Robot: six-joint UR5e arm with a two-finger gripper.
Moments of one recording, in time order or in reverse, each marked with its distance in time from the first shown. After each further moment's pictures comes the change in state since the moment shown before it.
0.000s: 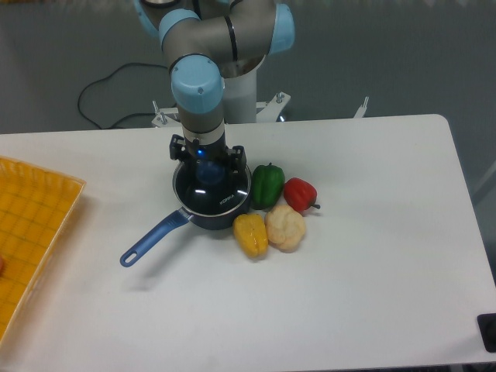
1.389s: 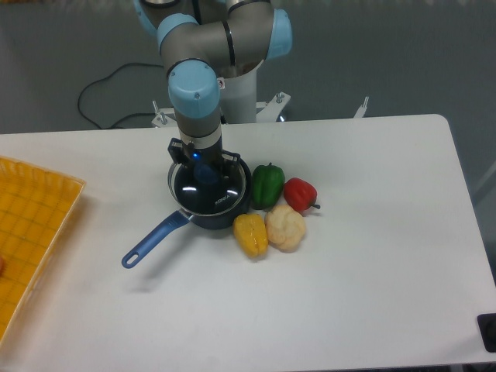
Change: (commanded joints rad) arm -0.012 -0.012 0.000 0.014 -0.005 0.060
